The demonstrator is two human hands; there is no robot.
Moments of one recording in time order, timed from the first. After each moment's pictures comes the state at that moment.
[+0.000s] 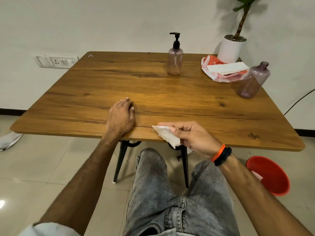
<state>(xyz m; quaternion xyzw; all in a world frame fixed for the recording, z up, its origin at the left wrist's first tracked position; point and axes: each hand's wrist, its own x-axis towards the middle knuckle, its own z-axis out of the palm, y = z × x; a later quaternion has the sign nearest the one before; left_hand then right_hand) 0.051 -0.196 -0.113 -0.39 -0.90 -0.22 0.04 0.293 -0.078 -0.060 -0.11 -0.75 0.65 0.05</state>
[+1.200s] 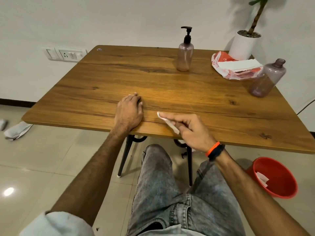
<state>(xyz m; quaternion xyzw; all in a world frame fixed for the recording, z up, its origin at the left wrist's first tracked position) 0.060 -0.202 -0.111 -0.38 -0.90 -0.22 0.05 0.274 -0.094 -0.071 -0.10 -0.86 0.47 0.16</state>
